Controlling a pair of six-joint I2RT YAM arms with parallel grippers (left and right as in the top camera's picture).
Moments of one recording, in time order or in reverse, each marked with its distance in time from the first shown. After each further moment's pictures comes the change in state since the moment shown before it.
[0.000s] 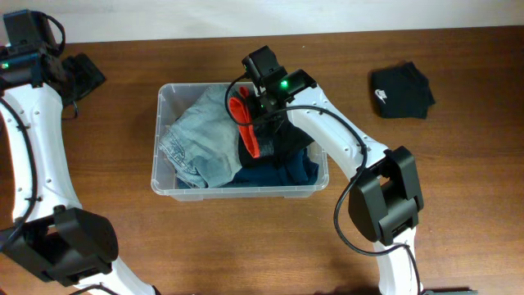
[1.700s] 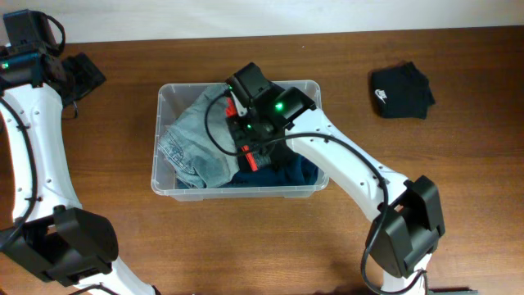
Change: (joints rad) left arm 0.000 0.000 0.000 0.000 0.000 0.000; right arm 0.131 -0.206 -0.121 0.016 -0.148 0.069
